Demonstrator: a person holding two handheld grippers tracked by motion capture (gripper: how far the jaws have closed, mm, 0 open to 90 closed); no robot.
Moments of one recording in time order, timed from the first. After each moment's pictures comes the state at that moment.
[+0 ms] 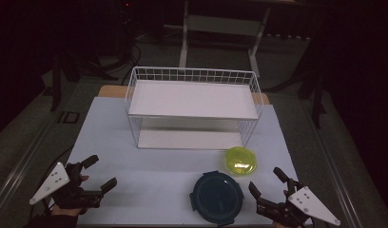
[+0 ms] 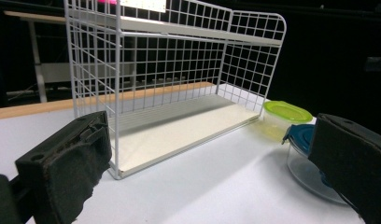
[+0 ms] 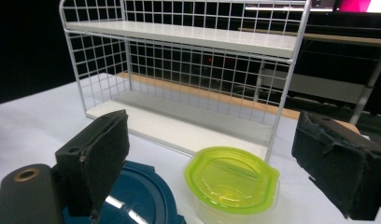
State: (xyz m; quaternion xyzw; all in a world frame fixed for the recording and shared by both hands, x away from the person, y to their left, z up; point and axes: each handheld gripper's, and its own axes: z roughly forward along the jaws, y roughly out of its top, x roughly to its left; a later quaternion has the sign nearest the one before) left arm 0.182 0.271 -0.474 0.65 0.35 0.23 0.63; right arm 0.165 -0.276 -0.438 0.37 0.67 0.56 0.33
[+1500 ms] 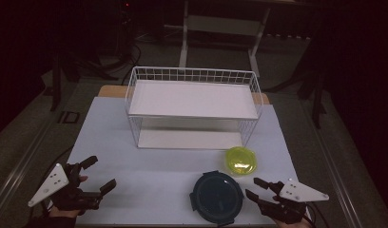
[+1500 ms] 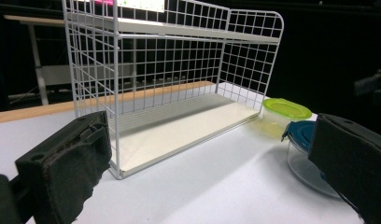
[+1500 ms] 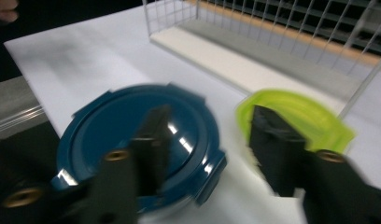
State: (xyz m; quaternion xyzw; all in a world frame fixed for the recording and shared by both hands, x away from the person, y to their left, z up) left arm 0.179 0.270 -0.472 0.66 0.34 0.24 0.63; right arm 0.186 -0.289 -0.447 0.29 0.80 0.49 0.18
